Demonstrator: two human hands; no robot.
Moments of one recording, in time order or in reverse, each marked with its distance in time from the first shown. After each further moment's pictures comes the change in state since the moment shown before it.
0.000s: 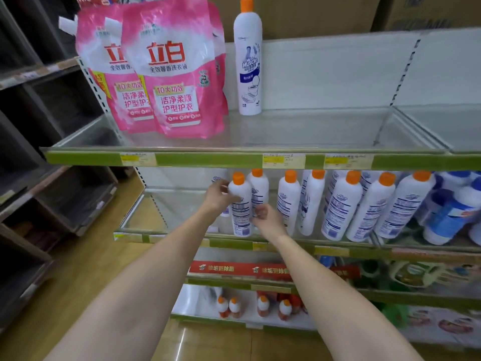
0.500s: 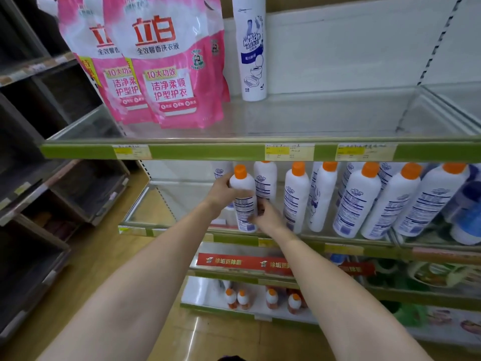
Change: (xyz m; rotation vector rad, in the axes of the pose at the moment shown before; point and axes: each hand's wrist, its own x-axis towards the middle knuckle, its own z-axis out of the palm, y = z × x) left_hand 0.013 -0.007 0.011 -0.092 -0.136 0.037; right_hand 0.028 0.012 0.014 -0.077 -0.115 -0.030
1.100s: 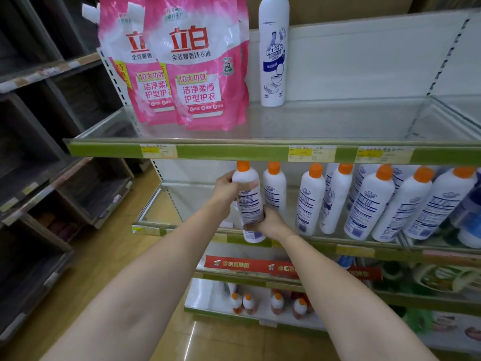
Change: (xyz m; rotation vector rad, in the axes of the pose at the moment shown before) left_hand -0.021 0.009 -0.030 -0.340 0.105 -0.084; right_hand -0.007 -0.019 0.034 -0.029 -0.127 0.049
